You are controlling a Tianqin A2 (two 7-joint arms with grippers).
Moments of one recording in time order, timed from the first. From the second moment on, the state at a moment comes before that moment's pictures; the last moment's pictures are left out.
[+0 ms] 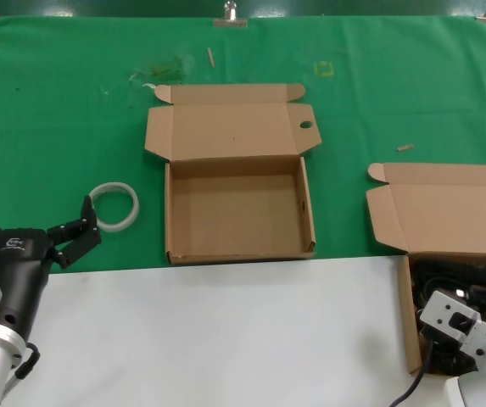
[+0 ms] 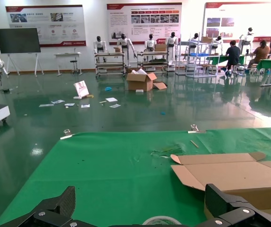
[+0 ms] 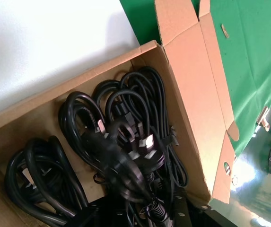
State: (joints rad) left arm 0.00 -0.30 1.60 -1.60 -1.80 0.00 0.00; right arm 0.10 0.14 -1.69 1.70 2.71 1.07 -2.24
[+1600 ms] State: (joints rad) left arm 0.00 -0.30 1.60 -1.60 -1.80 0.00 0.00; right arm 0.45 0.14 -2.10 1.77 2.65 1.13 -2.16
